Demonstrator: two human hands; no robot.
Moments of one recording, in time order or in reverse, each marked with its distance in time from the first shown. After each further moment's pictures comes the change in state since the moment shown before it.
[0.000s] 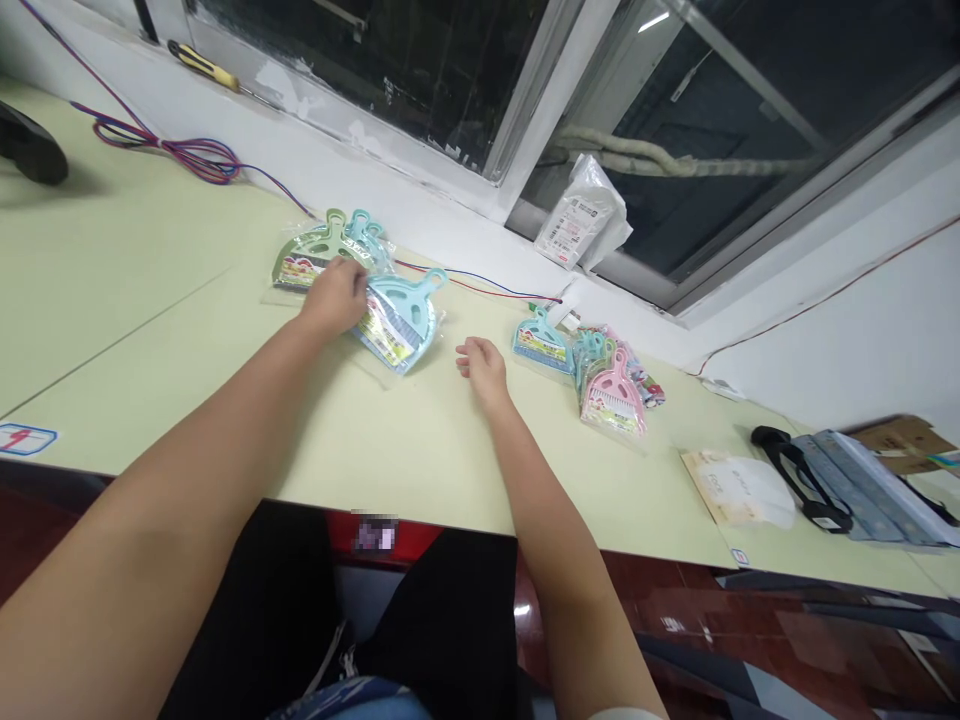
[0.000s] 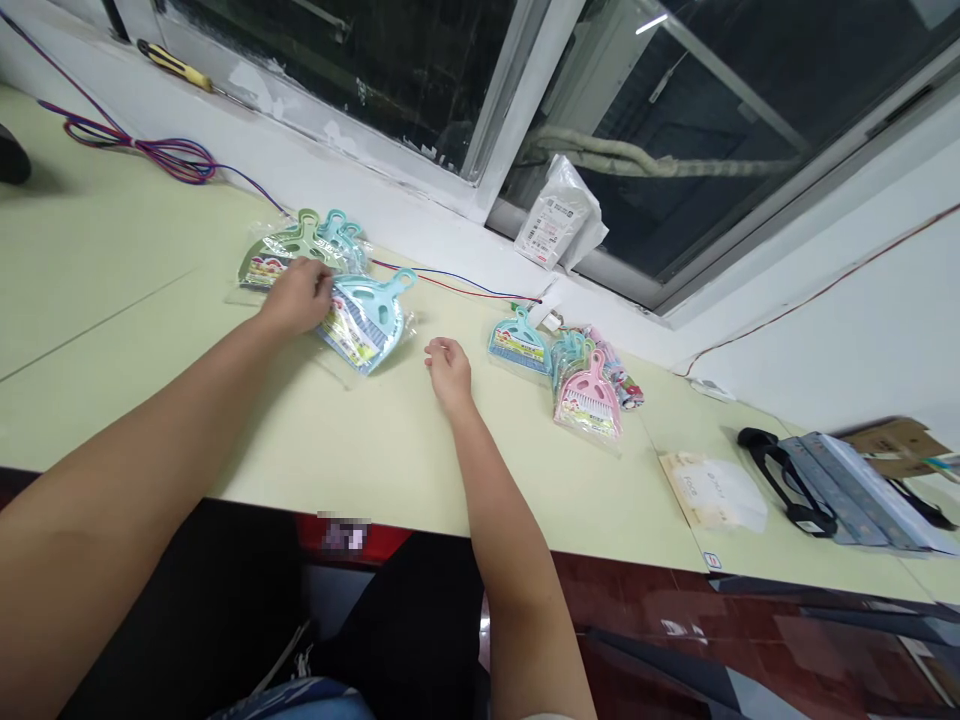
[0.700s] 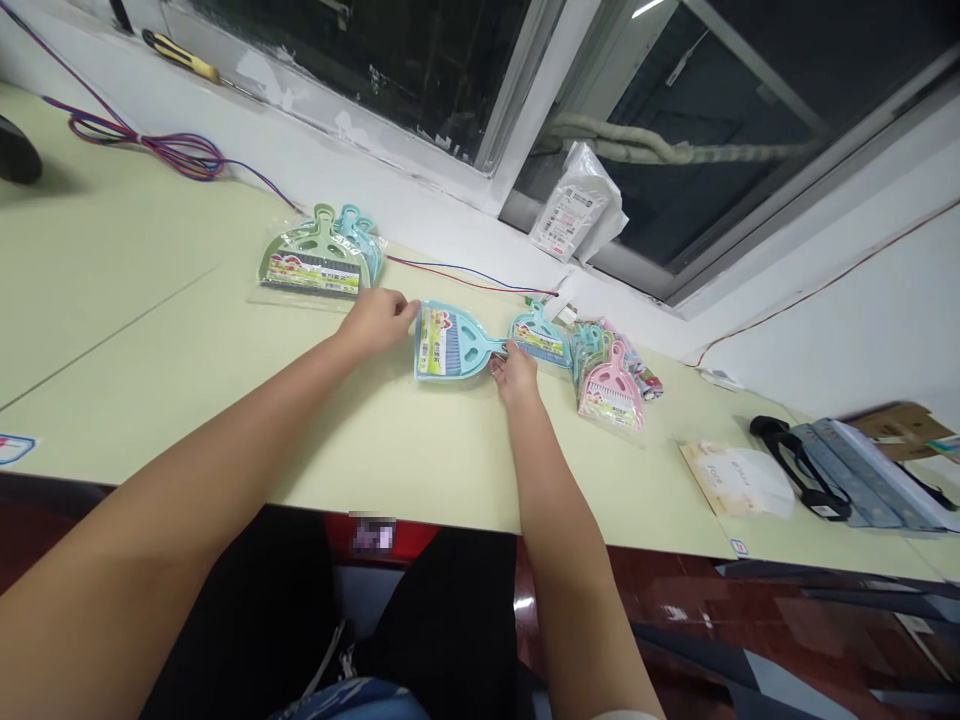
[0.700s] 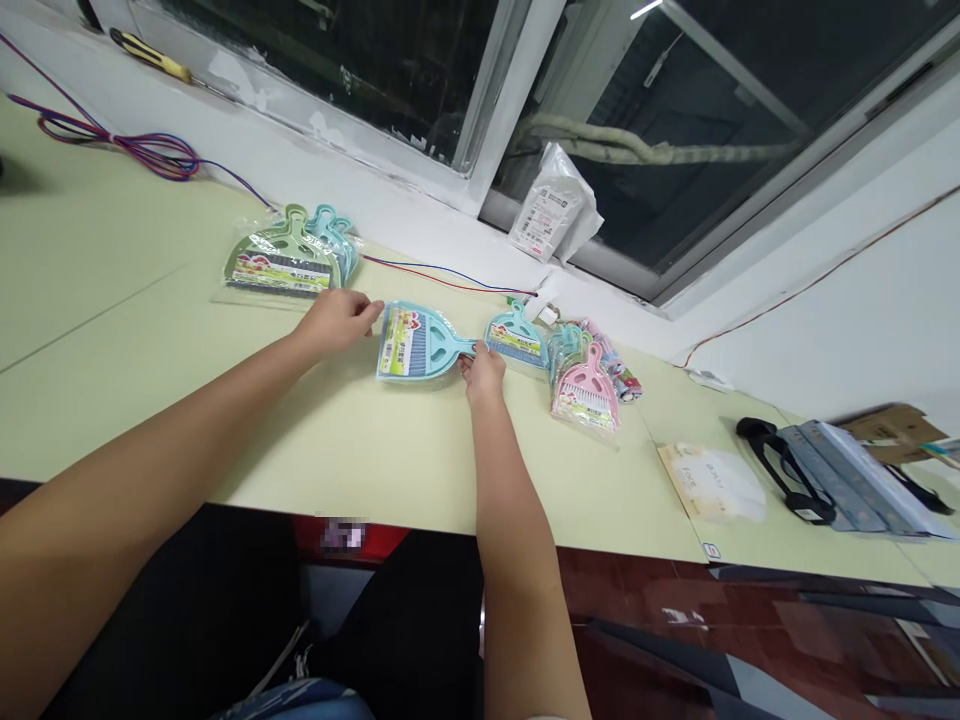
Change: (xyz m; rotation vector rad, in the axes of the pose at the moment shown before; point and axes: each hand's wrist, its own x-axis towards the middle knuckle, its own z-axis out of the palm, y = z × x) left_hand -0.032 0.079 0.011 -0.181 -0.226 0.009; right_hand 0.039 0.014 -0.047 0.512 0.333 0.311
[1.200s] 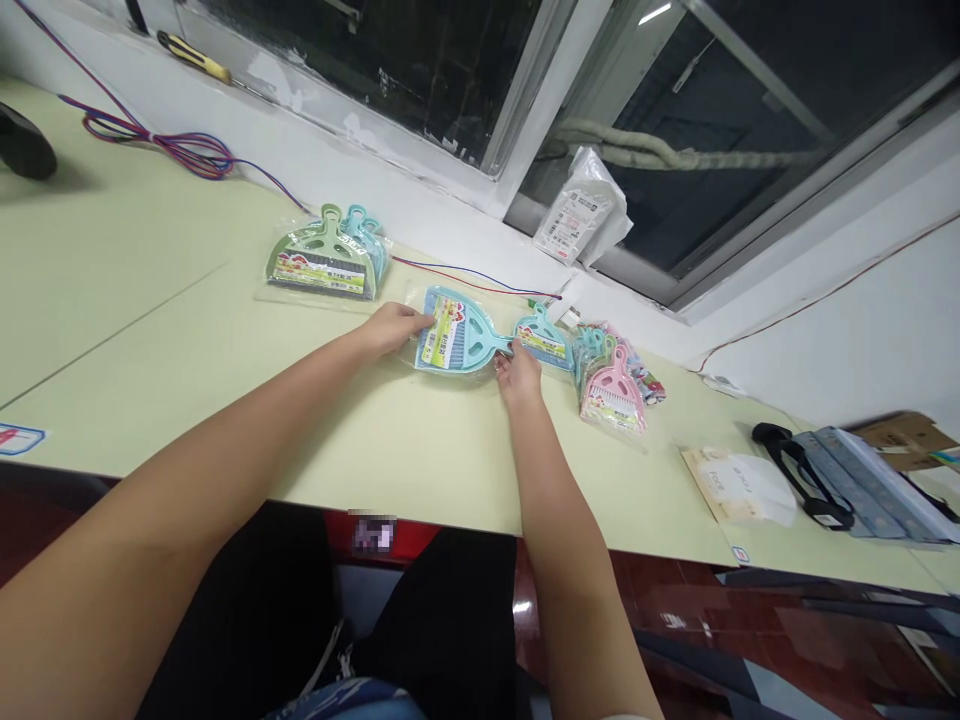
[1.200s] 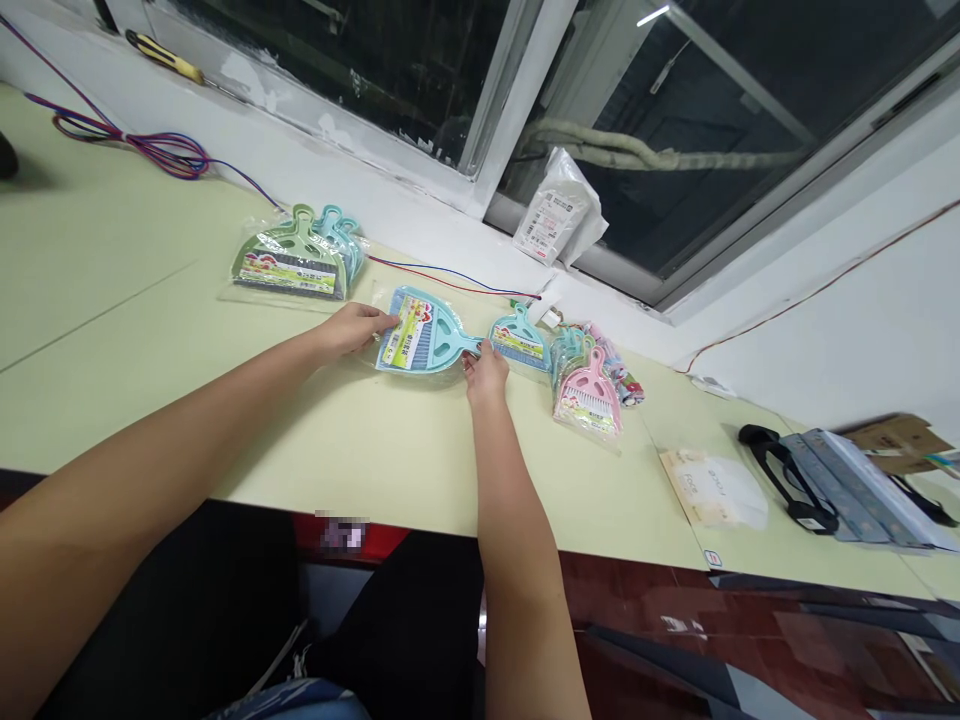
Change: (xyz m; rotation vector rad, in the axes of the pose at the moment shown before) left_hand 0.000 0.005 0.014 -0.554 -0.254 -0.372; right_hand -0.002 0.001 0.001 0.125 -0.039 -0.032
